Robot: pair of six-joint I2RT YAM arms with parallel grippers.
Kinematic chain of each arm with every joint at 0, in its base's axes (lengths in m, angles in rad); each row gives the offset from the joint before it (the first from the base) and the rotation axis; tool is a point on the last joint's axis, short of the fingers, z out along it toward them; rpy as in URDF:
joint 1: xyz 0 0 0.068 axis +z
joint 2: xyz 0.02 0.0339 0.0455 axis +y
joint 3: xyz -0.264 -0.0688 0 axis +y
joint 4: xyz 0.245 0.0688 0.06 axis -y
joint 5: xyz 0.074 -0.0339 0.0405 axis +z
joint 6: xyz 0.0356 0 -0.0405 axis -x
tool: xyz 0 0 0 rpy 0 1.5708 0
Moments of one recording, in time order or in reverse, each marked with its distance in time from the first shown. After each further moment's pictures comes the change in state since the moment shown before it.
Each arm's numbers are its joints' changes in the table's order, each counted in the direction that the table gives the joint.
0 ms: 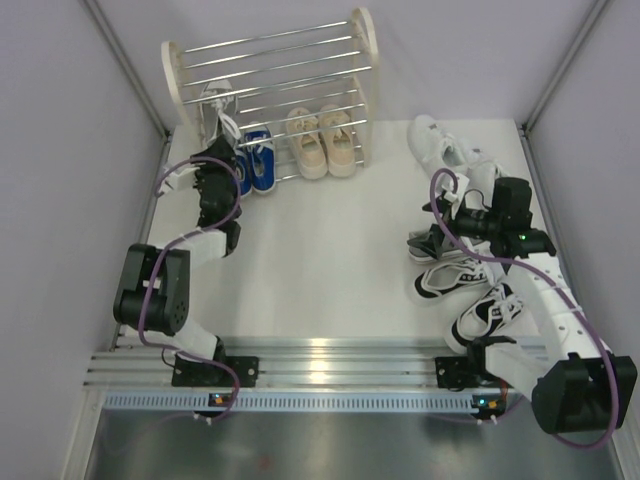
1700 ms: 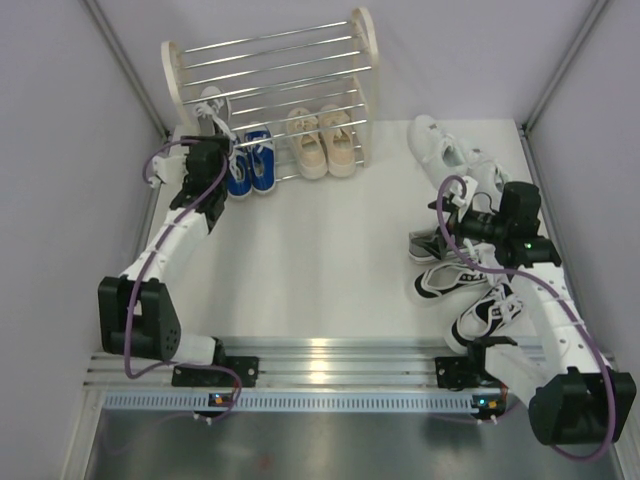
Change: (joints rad) left arm 0.038 -0.160 -0.315 -1.040 -0.061 0.318; right arm -0.040 -0.063 0.033 0.041 0.019 -0.005
